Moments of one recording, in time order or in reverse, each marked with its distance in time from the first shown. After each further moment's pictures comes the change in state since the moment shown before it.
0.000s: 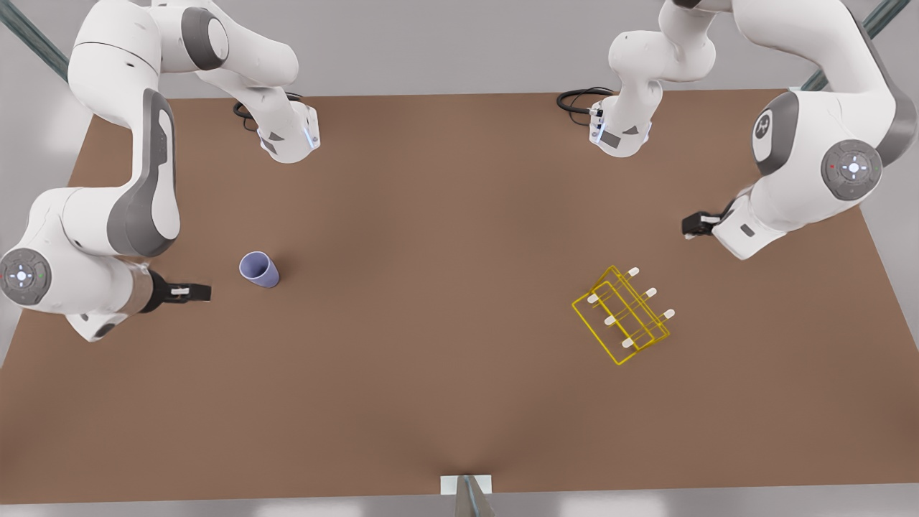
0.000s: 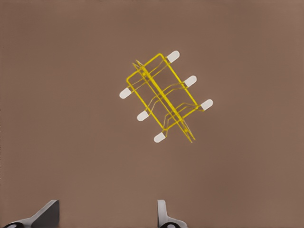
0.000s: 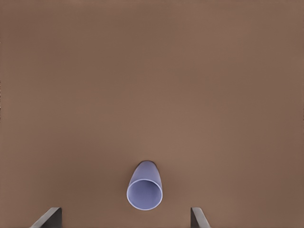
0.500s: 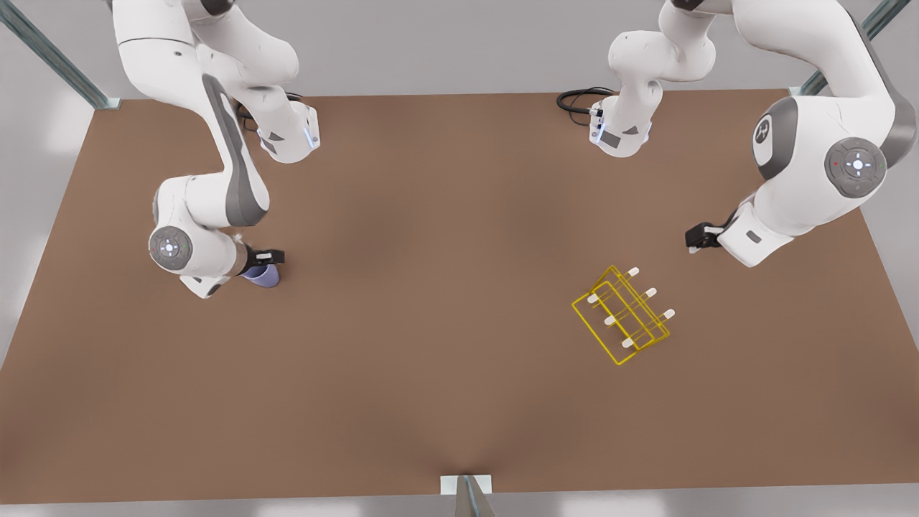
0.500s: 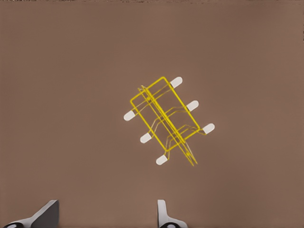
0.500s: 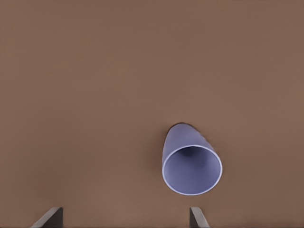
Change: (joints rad) left arm 0.002 0.011 0.001 0.004 0.001 0.079 -0.017; right arm 0.064 -0.259 0.028 -0.756 0.035 0.382 0.061
